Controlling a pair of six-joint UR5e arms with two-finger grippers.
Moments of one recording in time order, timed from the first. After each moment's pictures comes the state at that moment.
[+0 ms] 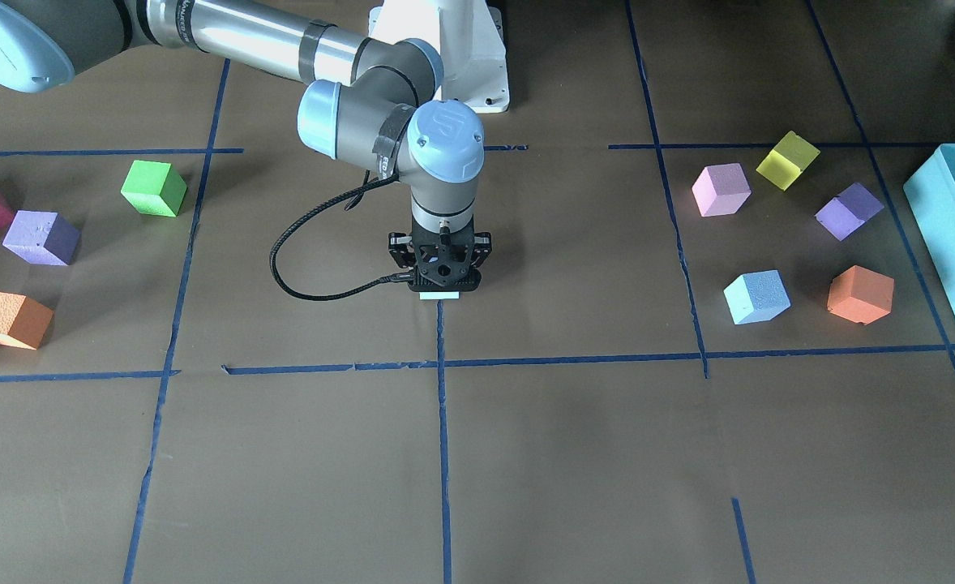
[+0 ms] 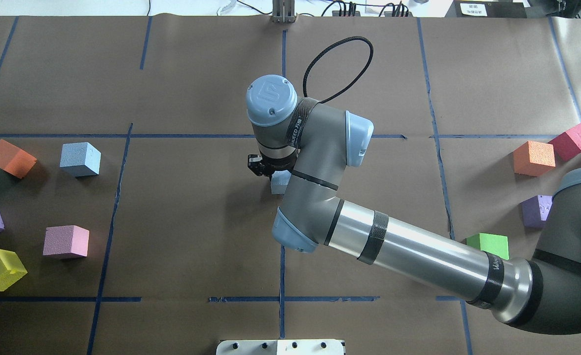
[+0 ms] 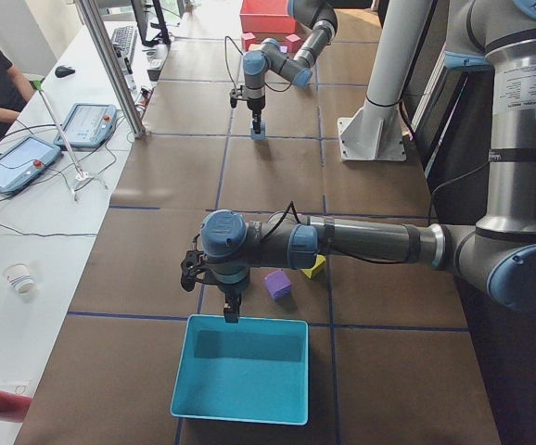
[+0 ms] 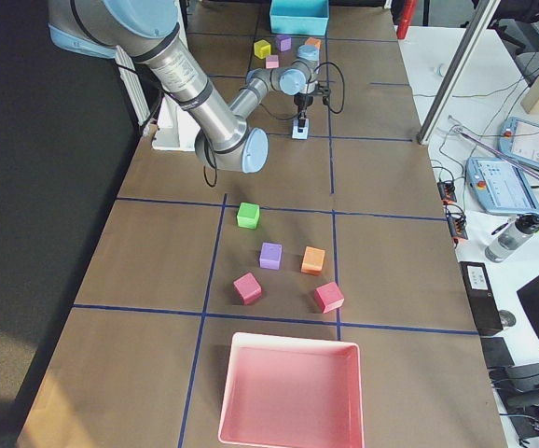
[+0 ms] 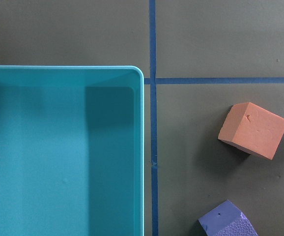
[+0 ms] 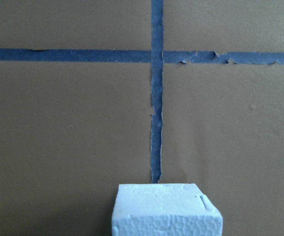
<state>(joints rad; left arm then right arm) -1.59 -1.51 -1.70 -1.52 -2.40 0.01 0.53 -0.62 1.30 -1.60 1.92 1.16</state>
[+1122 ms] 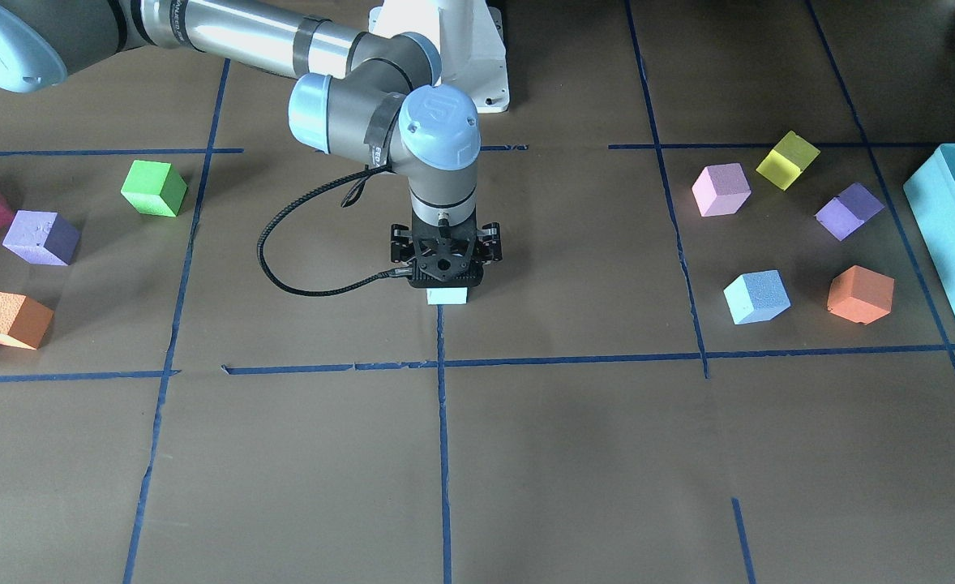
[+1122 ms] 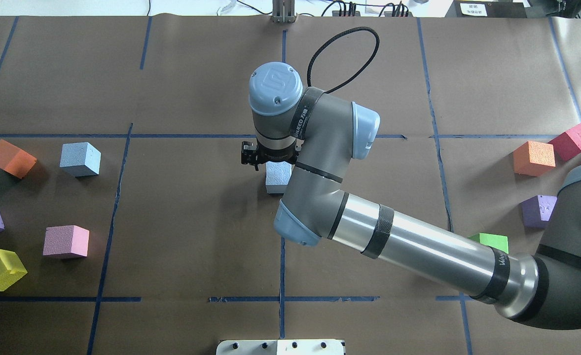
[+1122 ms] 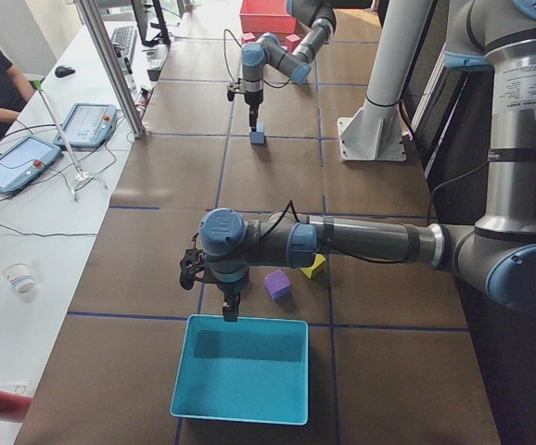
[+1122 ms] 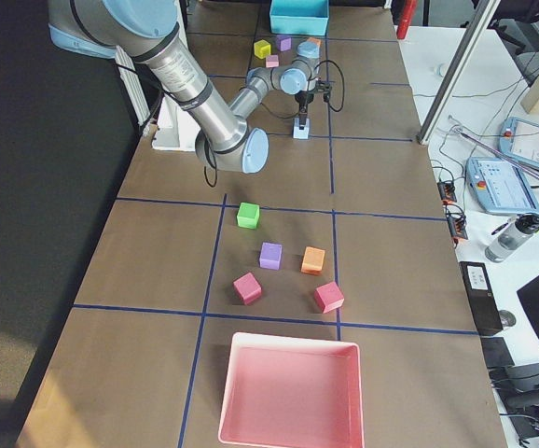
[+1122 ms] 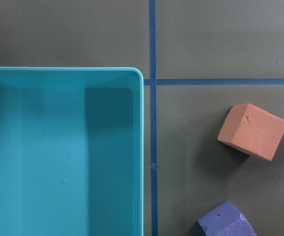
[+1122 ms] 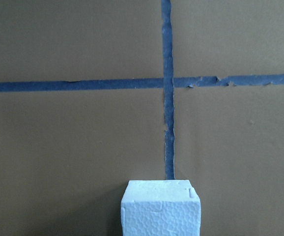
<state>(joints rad) -1.58 -1.52 -1.71 -1.52 -2.40 0.00 0.57 -0.62 1.39 -1.61 1.95 1.19</state>
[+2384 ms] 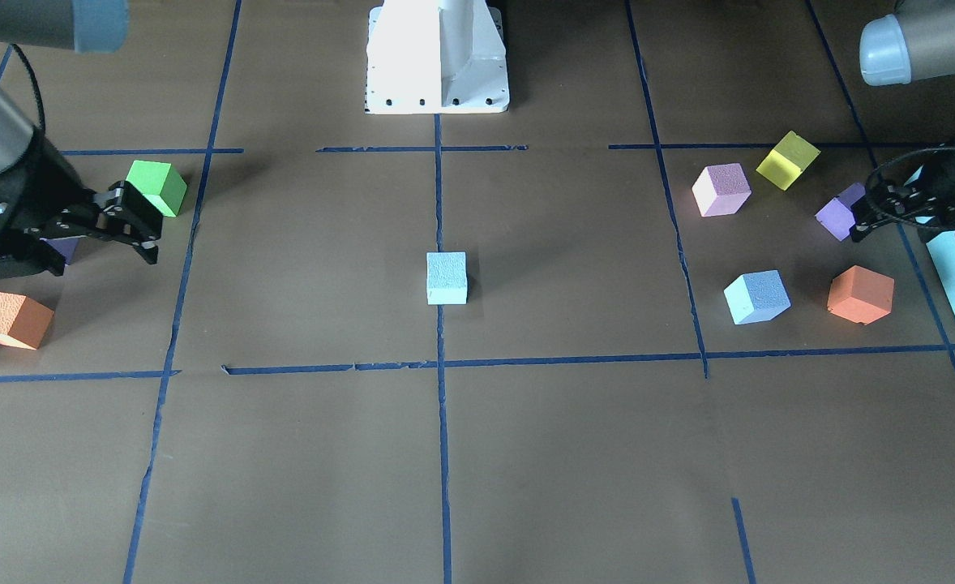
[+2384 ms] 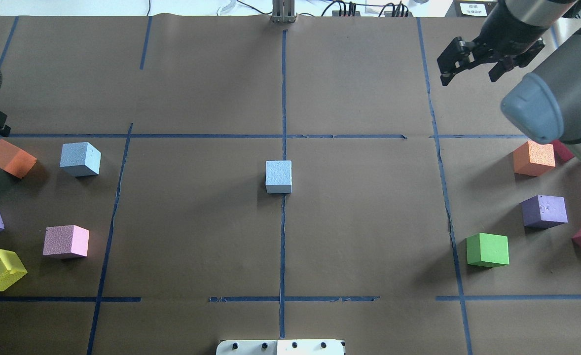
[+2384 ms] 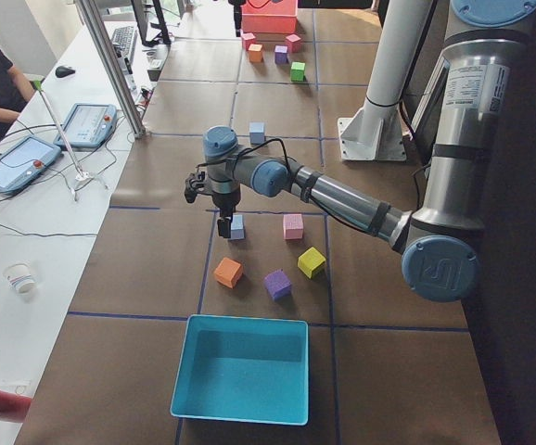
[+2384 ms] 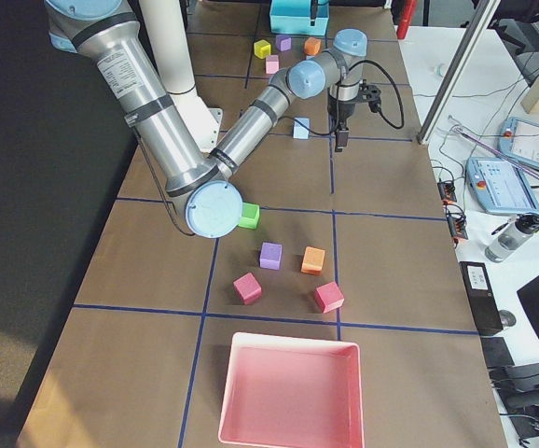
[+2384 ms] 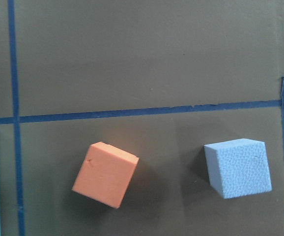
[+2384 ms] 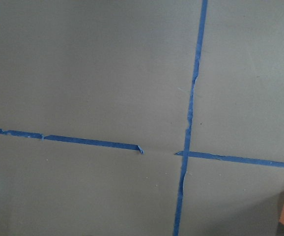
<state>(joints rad) -1.14 -1.67 -1.86 -1.61 -2.21 -0.56 1.11 -1.06 1.89 -1.93 2.22 0.53</state>
